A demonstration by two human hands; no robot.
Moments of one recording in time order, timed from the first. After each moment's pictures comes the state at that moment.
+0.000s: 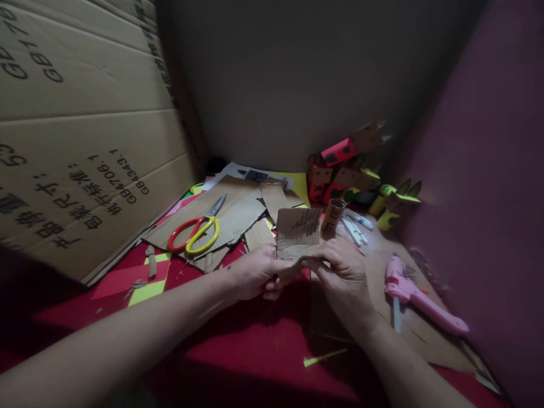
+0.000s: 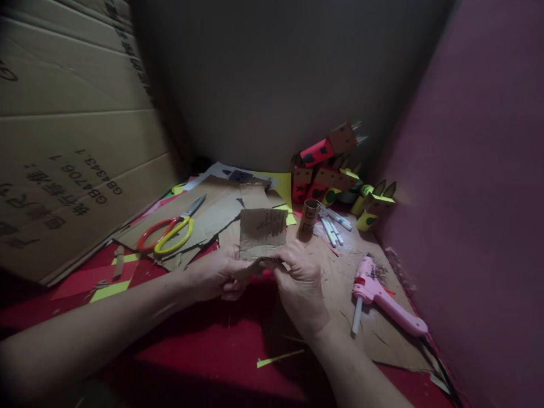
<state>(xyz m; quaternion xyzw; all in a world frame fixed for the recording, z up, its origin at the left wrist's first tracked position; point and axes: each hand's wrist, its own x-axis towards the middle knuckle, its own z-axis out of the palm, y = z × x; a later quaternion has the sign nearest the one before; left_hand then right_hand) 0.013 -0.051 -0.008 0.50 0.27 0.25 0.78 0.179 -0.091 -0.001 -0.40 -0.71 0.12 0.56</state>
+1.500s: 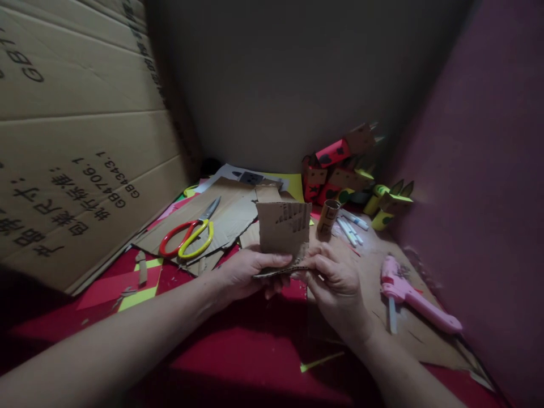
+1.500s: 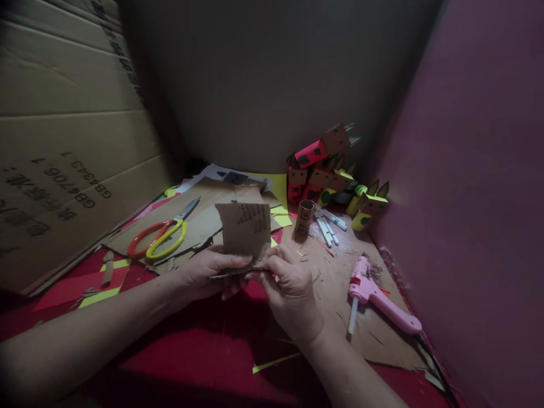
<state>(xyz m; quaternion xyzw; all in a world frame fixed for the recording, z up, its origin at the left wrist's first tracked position) 0.011 -0.046 -0.012 0.47 0.31 0.30 0.77 0.176 -0.097 -0.007 -0.36 -0.74 0.17 0.54</state>
